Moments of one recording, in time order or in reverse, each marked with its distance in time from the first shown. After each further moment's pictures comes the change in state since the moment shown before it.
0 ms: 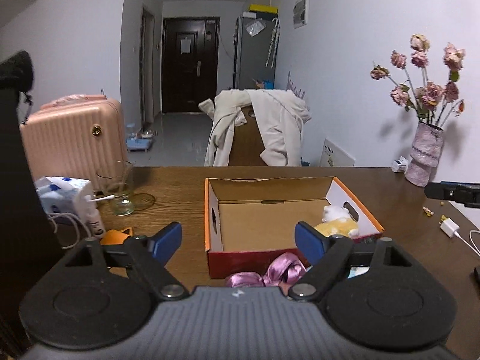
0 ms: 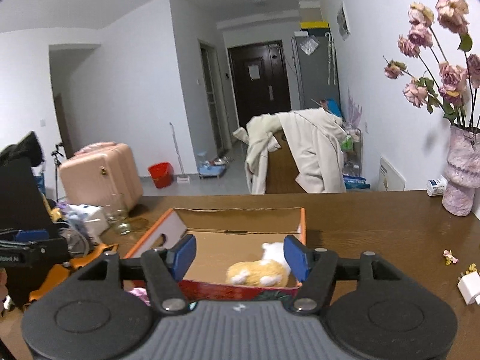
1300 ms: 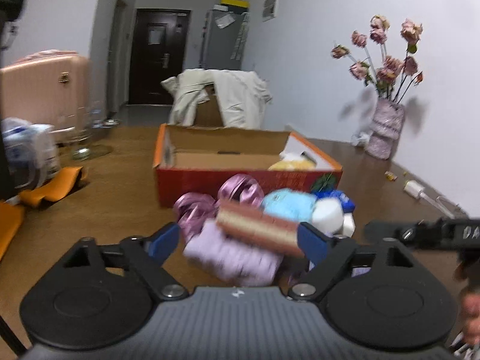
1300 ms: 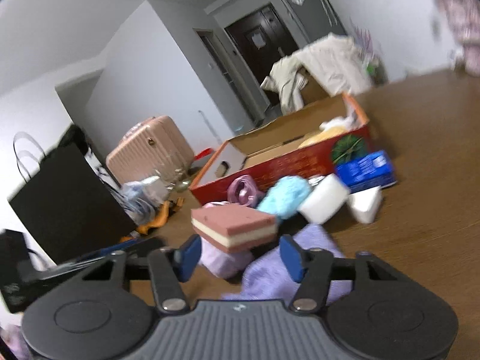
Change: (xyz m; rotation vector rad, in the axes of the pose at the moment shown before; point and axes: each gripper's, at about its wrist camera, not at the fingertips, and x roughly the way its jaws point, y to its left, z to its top) left arm 0.018 -0.004 -0.115 -0.031 0.011 -0.193; right arm -0.003 0.035 -0.154 0.344 0.109 0.239
